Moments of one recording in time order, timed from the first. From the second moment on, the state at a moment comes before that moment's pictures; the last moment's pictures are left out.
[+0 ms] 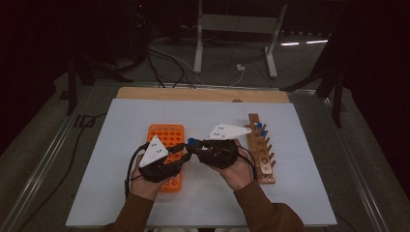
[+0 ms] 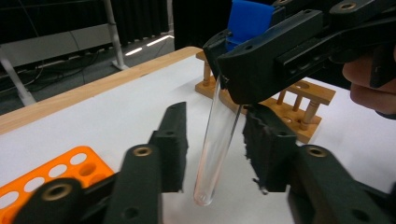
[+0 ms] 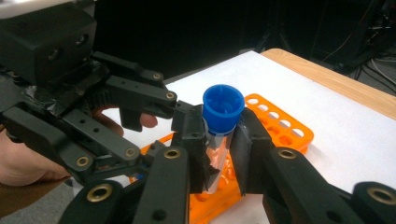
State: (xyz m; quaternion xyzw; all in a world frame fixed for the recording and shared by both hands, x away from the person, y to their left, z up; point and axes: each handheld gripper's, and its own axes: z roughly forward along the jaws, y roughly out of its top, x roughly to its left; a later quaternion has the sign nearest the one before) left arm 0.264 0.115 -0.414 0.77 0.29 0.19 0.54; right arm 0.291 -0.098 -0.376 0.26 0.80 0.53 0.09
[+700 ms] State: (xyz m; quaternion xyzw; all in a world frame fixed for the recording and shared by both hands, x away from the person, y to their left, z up) left arm 0.266 0.113 -0.417 0.77 0.29 0.20 0.53; right arm 0.295 -0.105 -0.379 0.25 0.80 0.54 0.08
